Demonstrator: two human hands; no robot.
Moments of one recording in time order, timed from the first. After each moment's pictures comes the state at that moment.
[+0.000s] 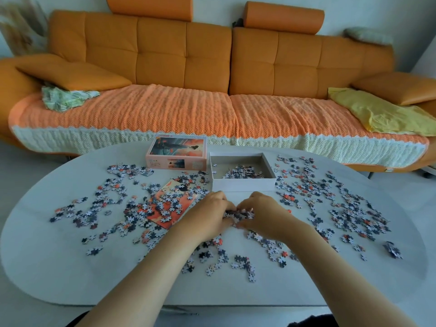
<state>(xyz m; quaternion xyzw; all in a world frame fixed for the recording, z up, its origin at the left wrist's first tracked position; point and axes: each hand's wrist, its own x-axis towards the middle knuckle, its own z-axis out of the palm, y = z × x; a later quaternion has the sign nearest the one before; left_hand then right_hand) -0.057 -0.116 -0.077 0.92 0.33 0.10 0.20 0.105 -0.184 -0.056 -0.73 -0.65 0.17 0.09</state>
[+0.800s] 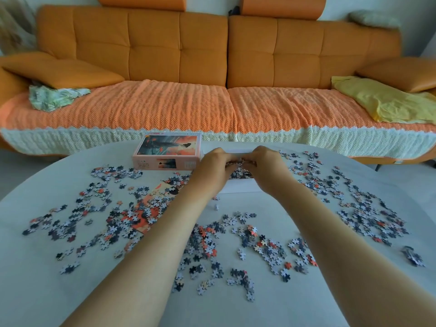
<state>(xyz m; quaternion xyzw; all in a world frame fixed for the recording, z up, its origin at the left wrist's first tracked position) 0.007 -0.035 -0.060 0.88 0.34 0.28 0.19 0.152 -0.101 -0.040 -0.73 -0.64 0.04 0.25</state>
